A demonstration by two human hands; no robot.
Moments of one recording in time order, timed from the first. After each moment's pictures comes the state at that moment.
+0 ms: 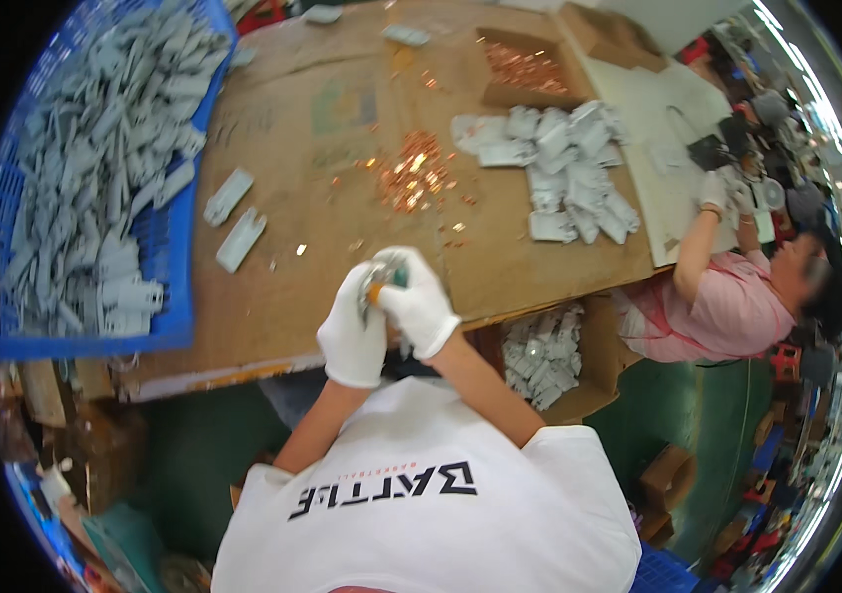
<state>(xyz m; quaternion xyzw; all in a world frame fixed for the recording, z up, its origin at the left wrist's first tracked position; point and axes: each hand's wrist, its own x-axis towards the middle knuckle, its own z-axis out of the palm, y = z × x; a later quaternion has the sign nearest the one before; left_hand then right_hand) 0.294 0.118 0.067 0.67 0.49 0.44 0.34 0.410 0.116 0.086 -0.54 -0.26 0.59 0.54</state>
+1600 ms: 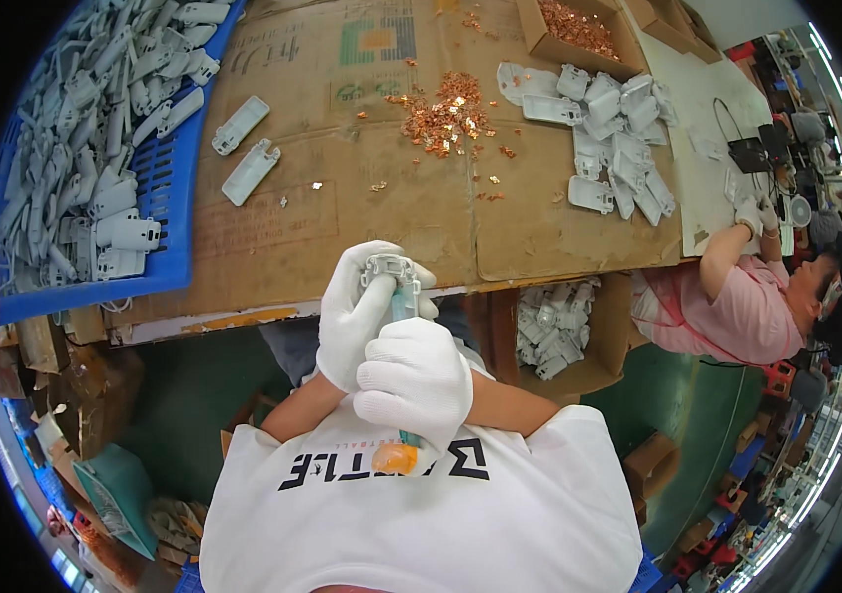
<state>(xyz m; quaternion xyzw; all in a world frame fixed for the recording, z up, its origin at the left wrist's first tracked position) 0.270 0.103 0.112 0.29 0.35 0.39 0.80 0.391 0.071 0.147 -0.22 -0.83 0.23 0.46</state>
